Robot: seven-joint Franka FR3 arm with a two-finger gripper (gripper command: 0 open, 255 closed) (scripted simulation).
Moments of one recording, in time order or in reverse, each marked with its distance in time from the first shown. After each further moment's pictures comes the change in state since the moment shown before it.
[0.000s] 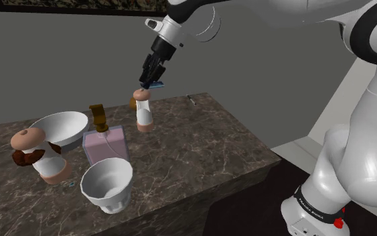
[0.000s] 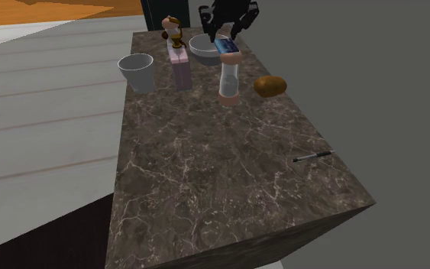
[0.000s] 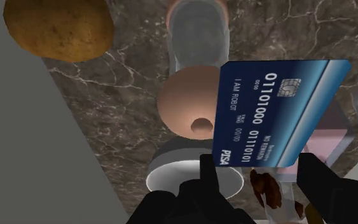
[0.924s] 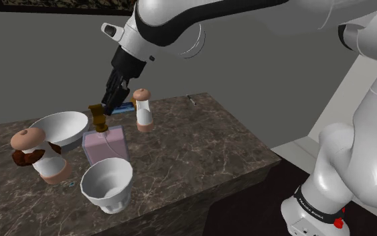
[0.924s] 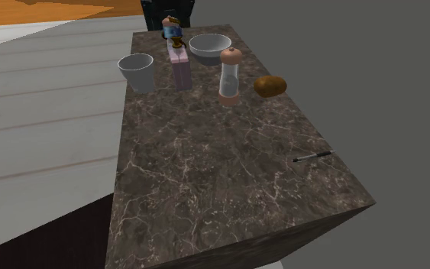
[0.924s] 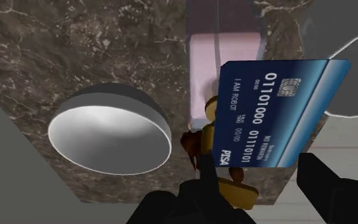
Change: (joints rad) arm 0.191 -0.020 0.139 -0.058 -0.112 0.197 0.320
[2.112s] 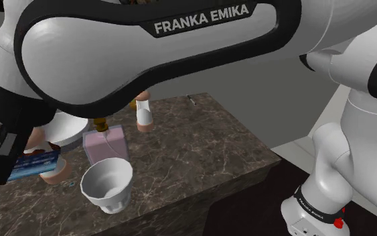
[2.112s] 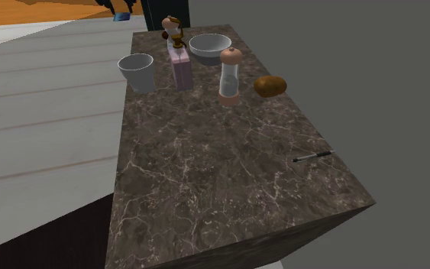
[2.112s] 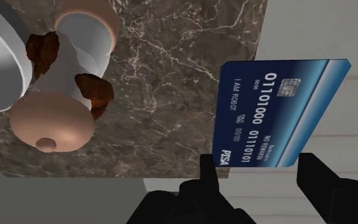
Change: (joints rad) arm 0.259 0.249 0.090 0.315 -0.261 0.058 0.478
